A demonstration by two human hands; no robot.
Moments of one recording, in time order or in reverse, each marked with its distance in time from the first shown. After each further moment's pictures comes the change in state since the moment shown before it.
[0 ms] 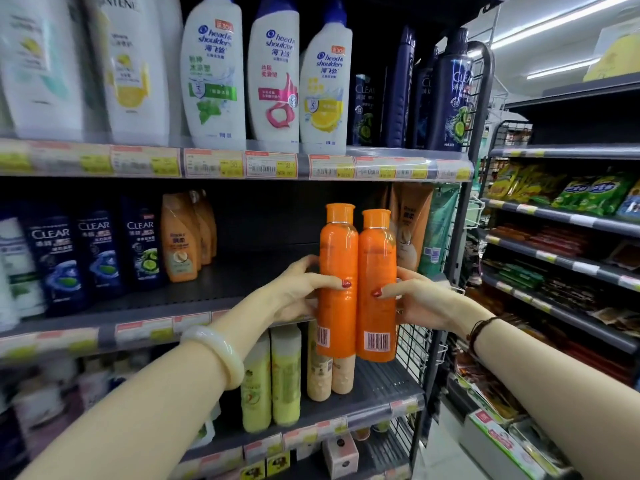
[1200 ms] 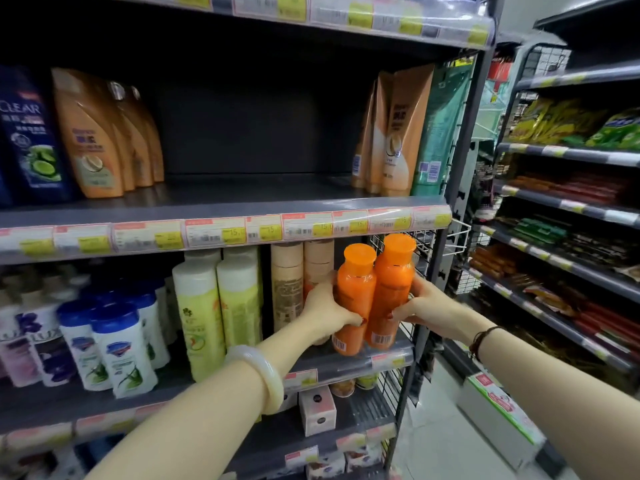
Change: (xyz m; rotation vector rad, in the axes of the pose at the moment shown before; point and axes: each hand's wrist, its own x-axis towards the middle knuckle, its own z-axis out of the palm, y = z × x) left_hand 0.093 -0.178 0.098 0.505 0.268 0.049; right_hand 0.050 0.173 -0.112 -0.229 0.104 0.001
